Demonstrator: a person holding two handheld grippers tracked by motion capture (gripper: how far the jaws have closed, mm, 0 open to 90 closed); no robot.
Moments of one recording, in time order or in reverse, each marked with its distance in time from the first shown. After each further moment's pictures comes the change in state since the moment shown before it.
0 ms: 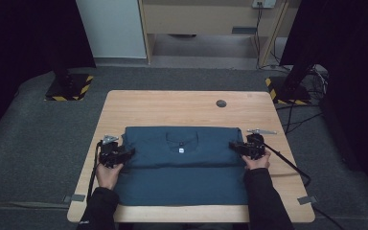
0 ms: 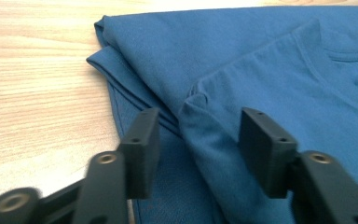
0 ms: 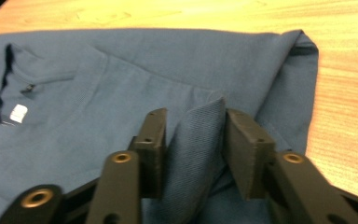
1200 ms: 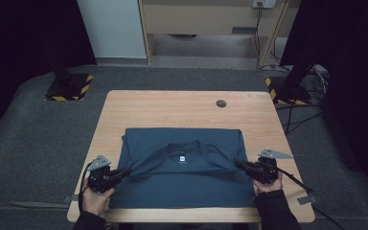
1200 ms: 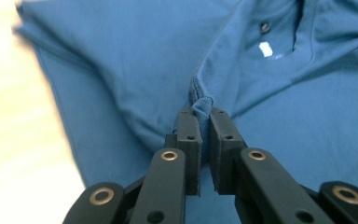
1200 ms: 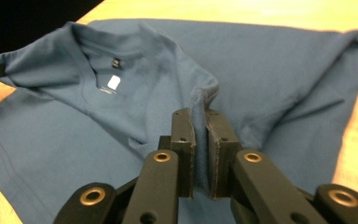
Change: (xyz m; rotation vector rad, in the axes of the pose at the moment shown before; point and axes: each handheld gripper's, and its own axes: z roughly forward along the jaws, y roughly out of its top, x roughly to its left) left arm -0.024 -0.052 -0.081 0.009 -0.235 0.104; right arm 0.028 -0.053 -0.081 -0.085 0.192 -0.143
